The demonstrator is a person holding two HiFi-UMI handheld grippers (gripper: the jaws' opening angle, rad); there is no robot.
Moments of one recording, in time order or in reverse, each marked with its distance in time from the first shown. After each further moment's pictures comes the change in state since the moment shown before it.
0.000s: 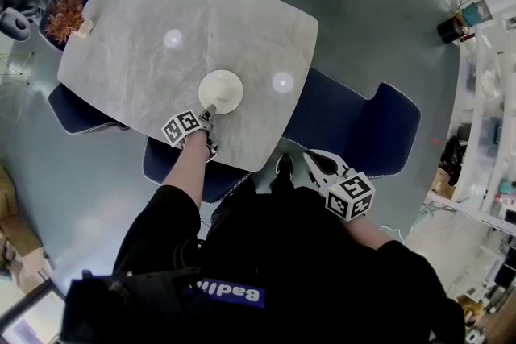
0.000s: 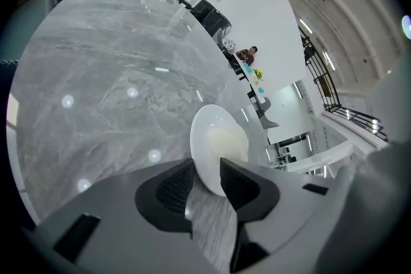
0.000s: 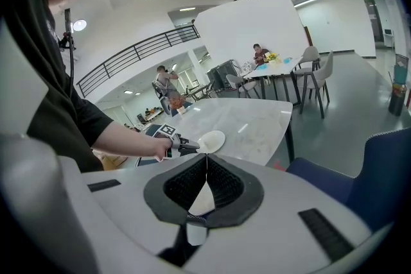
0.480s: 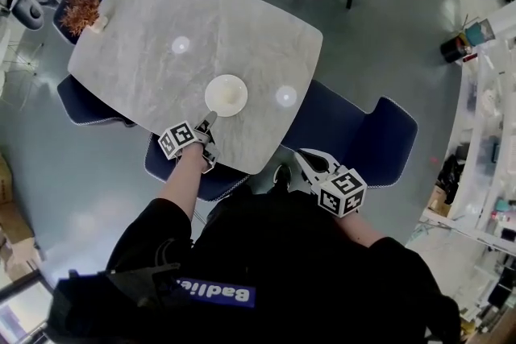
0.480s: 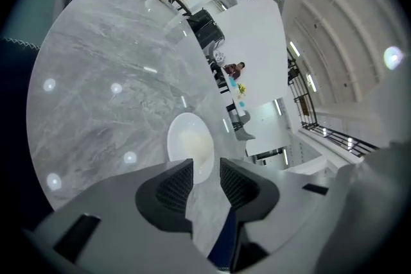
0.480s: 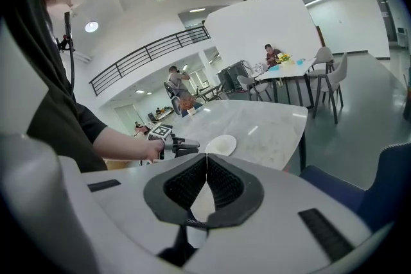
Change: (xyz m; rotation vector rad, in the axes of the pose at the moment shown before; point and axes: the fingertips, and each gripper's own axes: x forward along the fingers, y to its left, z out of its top) left arm -0.052 -0.039 -0.006 -0.060 -0.083 -0.203; right arm 0.009 0.015 0.015 -0.051 -0.010 0.091
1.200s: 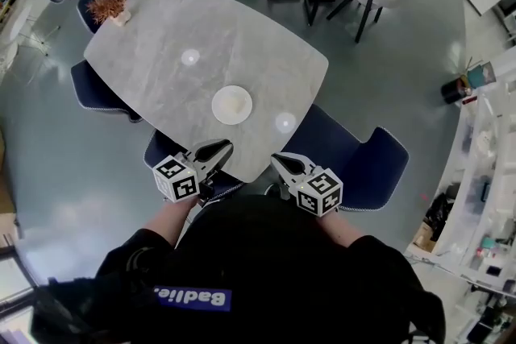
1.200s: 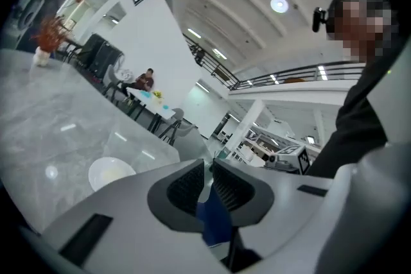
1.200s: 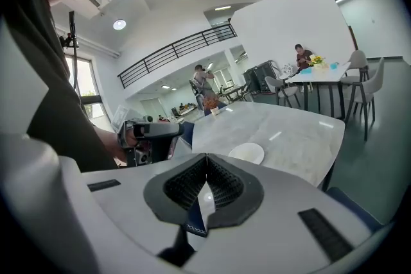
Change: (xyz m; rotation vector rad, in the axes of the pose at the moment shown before) left arm -0.117 -0.185 -0.071 0.754 -0.011 -0.393; right arm 0.033 0.047 0.020 -0.143 0.010 0.197
